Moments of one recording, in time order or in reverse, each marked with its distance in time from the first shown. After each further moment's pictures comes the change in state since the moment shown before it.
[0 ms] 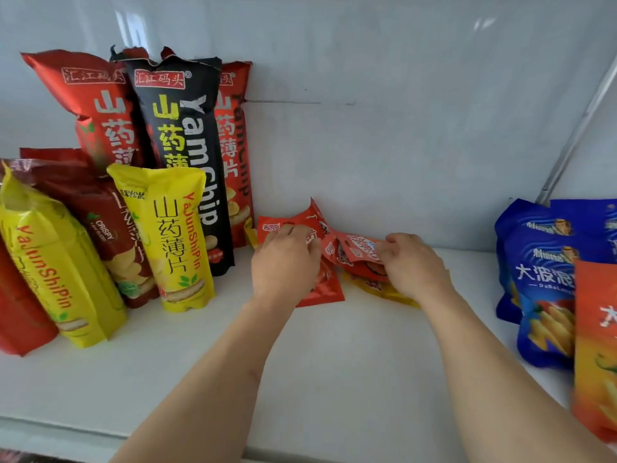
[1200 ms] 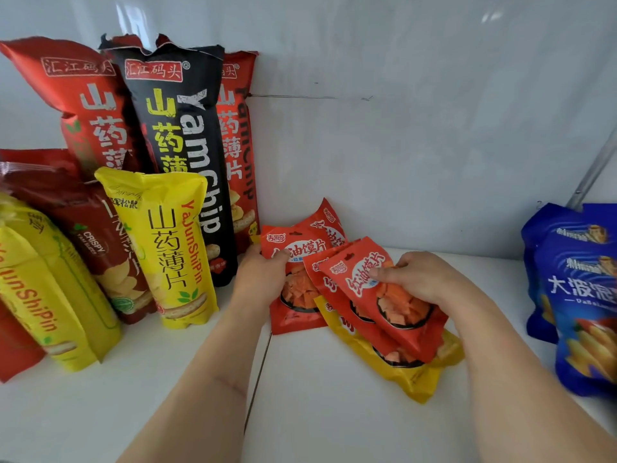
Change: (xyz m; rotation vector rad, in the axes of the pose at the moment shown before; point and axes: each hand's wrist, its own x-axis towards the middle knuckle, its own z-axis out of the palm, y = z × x) left_hand 0.024 -0.056 0.018 -0.777 -0.178 -0.685; right_hand 0.016 -0.008 -0.006 0.185 -0.343 0.143
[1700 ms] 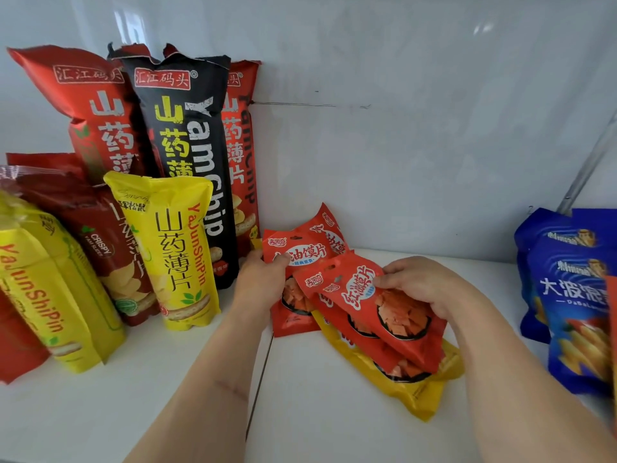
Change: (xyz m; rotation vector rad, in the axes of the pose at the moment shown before) left_hand -0.009 0.001 -0.004 -0.105 -0.035 -0.015; right_hand -0.009 -0.005 0.003 0.304 -0.127 0.057
